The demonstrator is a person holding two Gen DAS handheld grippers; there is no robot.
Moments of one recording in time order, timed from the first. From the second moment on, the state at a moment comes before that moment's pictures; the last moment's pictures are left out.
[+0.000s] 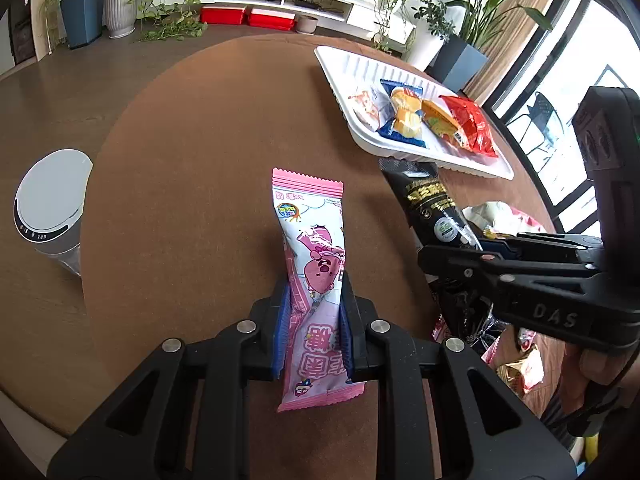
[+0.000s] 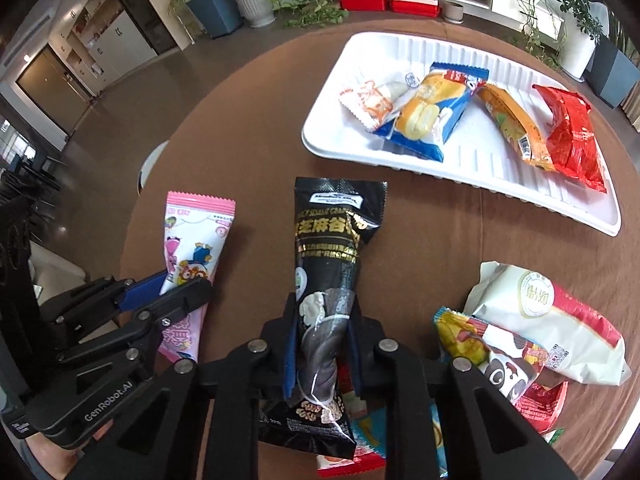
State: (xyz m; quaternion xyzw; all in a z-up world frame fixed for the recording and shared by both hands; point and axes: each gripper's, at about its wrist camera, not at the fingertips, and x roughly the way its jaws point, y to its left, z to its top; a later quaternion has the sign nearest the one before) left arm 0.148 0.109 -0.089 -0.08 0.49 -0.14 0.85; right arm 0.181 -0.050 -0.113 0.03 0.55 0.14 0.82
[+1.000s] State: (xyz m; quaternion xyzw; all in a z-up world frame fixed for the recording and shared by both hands) left arm 0.210 0.067 0.020 -0.10 0.42 -0.21 0.88; right arm 0.179 -0.263 -0.003 0.22 0.42 0.09 0.88
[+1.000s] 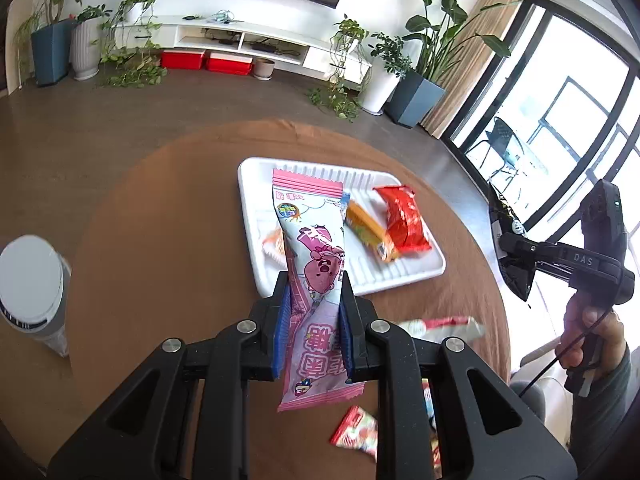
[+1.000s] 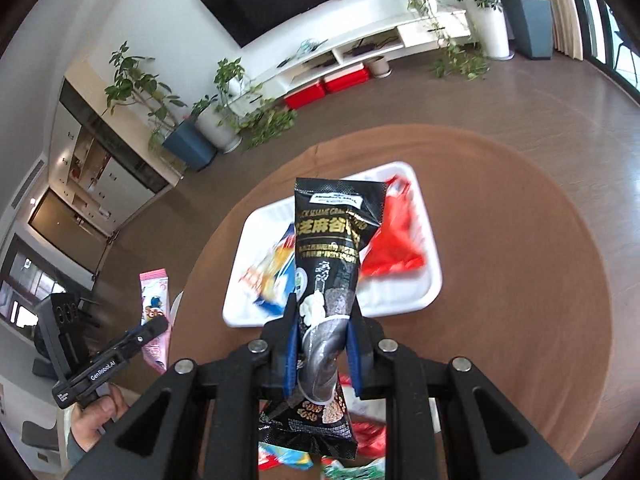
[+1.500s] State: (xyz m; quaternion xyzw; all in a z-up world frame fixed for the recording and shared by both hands) left arm 0.306 0.005 0.026 -0.06 0.43 -0.23 0.87; right arm 0.264 -0.257 0.020 0.15 0.42 0.11 0.89
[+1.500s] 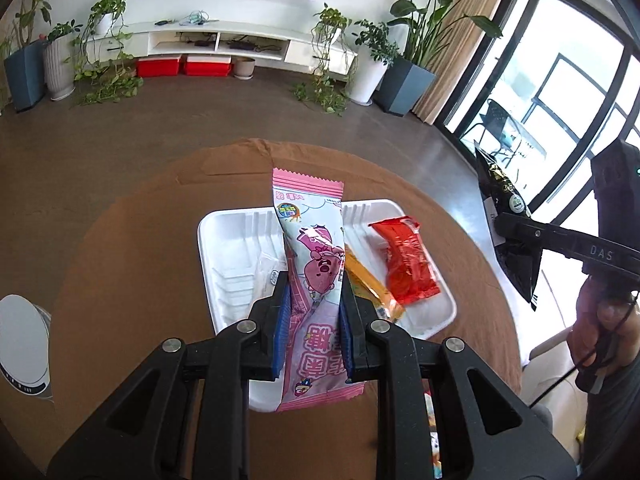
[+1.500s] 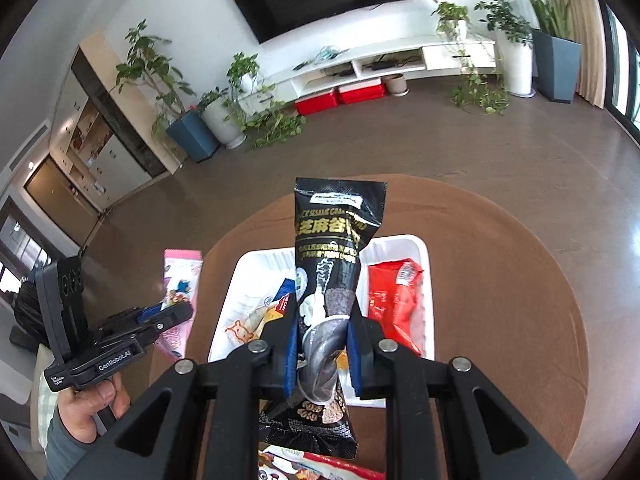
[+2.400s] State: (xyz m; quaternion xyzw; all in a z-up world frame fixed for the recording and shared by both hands) left arm 0.391 -0.031 -0.090 -0.04 0.49 -0.20 0.85; right arm 0.339 -0.217 -0.083 0.05 0.52 0.08 0.85
